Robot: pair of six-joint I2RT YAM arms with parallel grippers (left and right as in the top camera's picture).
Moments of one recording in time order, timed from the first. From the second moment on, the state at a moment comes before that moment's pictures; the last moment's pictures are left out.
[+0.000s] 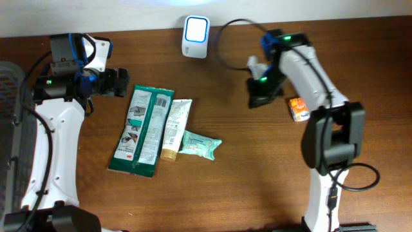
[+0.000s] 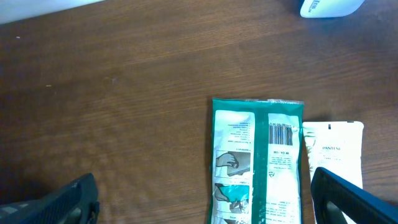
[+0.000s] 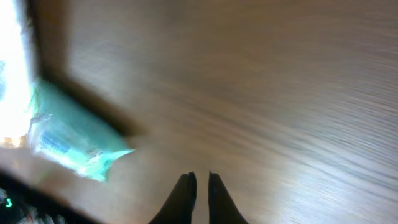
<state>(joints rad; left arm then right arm) 0.06 1.63 1.57 -0.85 0.06 0.24 0.20 2.19 1.92 -1.38 -0.36 -0.04</state>
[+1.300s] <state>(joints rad) 0.06 1.63 1.57 -0.85 0.06 0.24 0.58 2.11 1.67 -1.21 -0.50 0.28</state>
